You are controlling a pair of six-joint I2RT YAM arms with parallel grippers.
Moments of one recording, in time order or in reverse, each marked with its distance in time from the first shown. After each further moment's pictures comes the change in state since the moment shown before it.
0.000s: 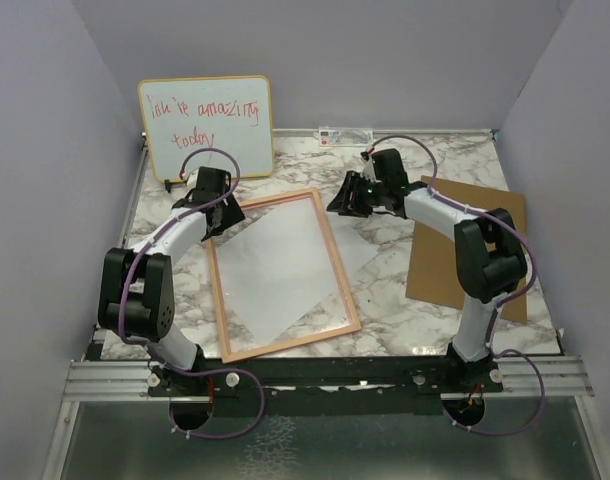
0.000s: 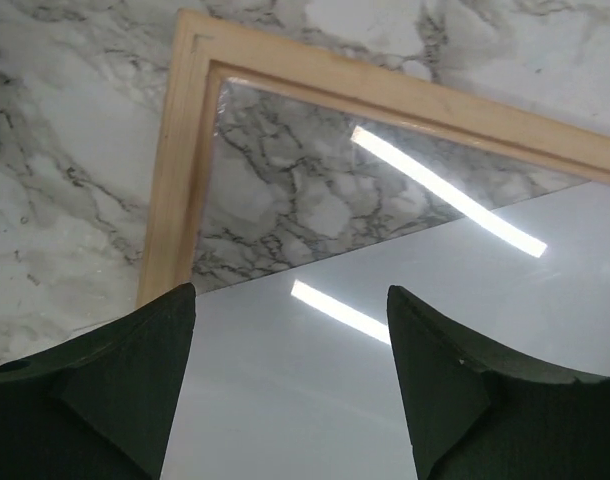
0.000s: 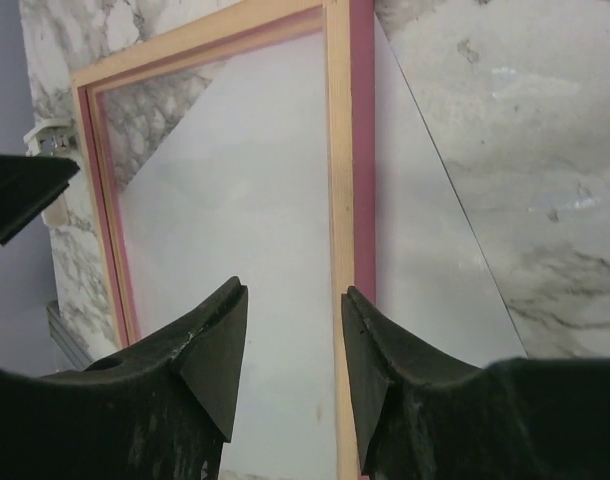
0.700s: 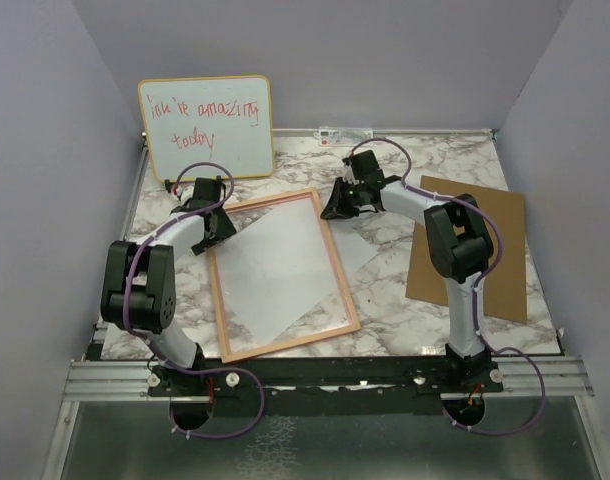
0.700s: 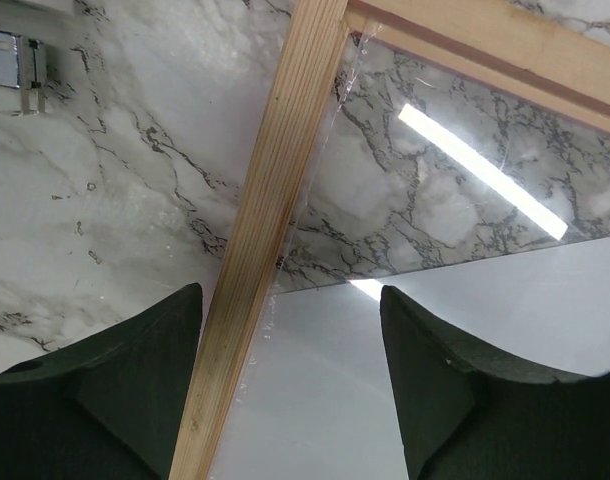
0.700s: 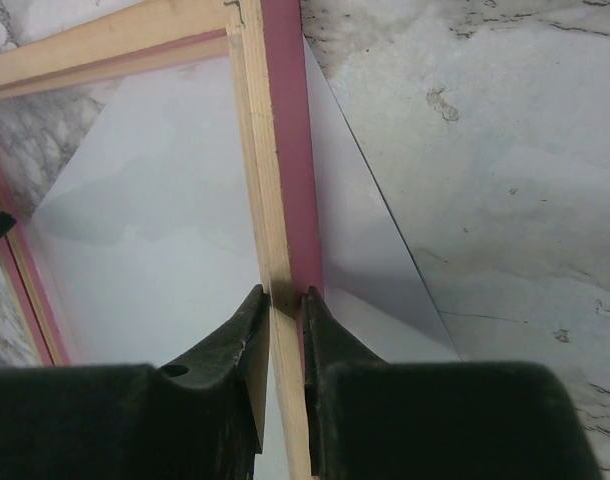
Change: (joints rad) left arm 0.069 0.034 -0.096 -0.020 -0.047 -0.019; right arm 0.070 0.298 0.272 -0.125 0.079 -0.048
